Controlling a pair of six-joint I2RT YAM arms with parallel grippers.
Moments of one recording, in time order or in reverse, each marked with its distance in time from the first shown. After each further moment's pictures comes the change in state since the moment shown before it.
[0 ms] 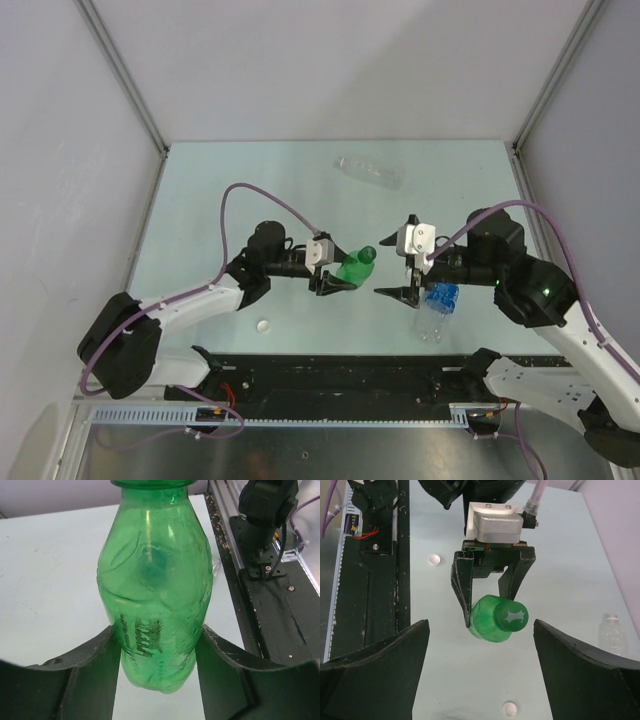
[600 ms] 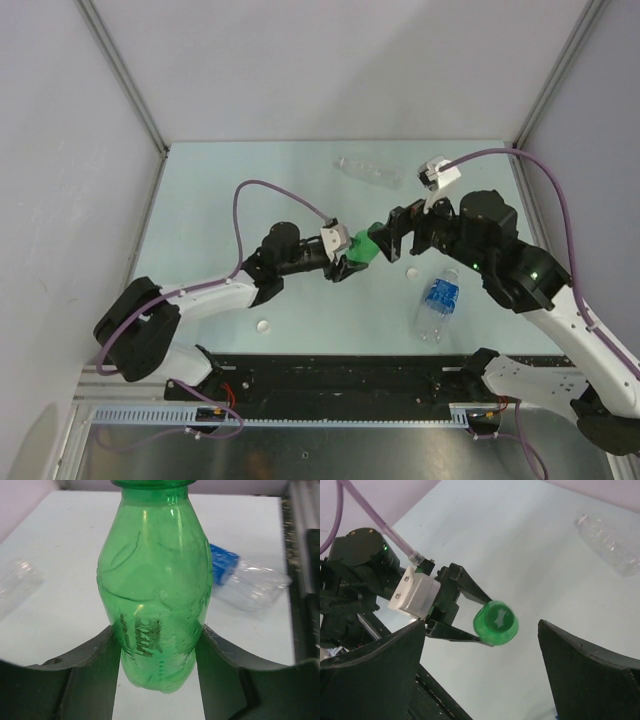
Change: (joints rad) left arm -0.066 0.122 0.047 0.099 -0.404 -0.061; right arm 0.001 0.117 0.072 0.100 0.544 0.713
